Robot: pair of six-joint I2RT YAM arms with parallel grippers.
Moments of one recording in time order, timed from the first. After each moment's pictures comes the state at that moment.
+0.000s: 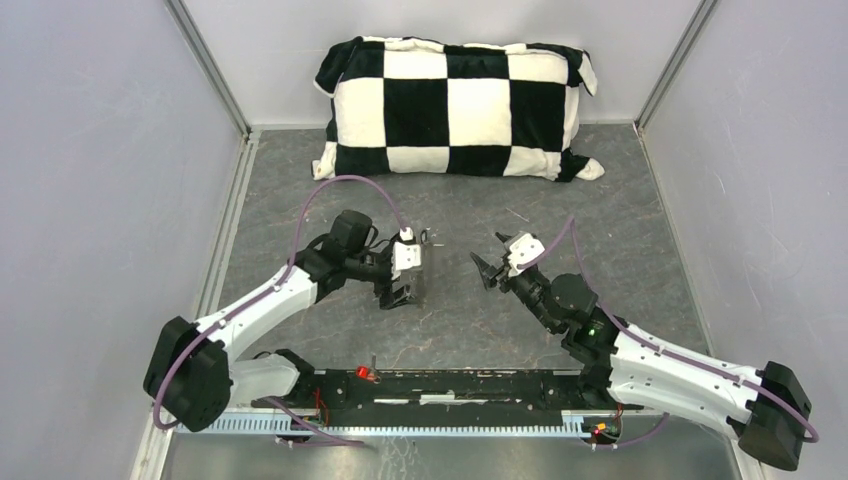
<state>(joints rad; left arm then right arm) -0.57 1.16 0.70 -0.27 0.74 0.70 1.00 0.75 0.39 0.43 0.34 -0.21</state>
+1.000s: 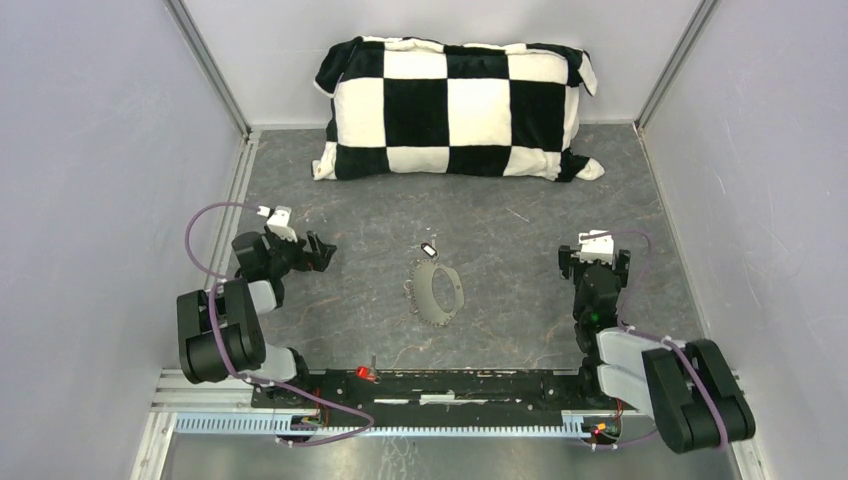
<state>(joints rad) 0.31 1.43 0.38 0.50 0.71 0.12 0.18 1.06 0.01 0.83 0.51 -0.17</state>
